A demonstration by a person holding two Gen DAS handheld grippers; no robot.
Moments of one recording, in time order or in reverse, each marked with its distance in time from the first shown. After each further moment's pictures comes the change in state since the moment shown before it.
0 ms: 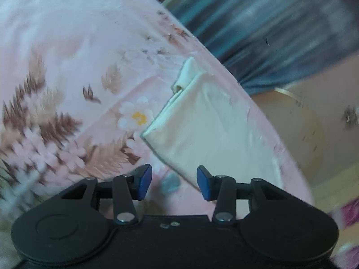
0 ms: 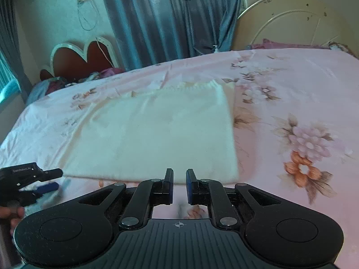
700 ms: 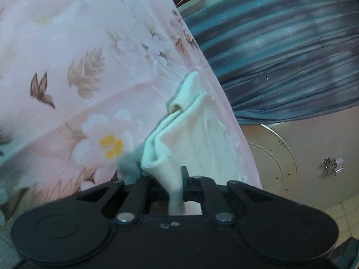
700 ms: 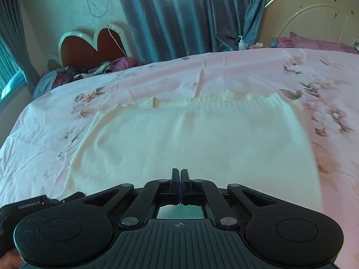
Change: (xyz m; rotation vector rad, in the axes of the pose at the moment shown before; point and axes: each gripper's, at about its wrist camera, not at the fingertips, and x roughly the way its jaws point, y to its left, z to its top) left arm 0.061 0.011 0.024 -0.196 -0.085 -0.130; right arm 0.142 0.054 0.071 -0.048 0.088 0.046
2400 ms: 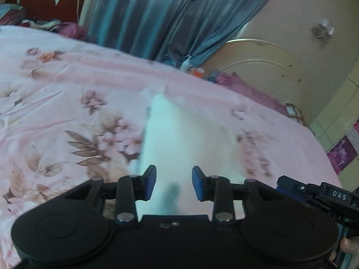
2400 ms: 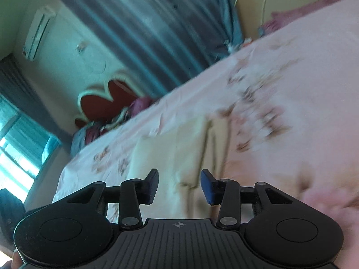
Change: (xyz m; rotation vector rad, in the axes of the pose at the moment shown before) left arm 0.043 -0.196 -0.087 0.696 0.185 0.125; right arm -0.078 -0.206 0.013 0.308 -0.075 0.291
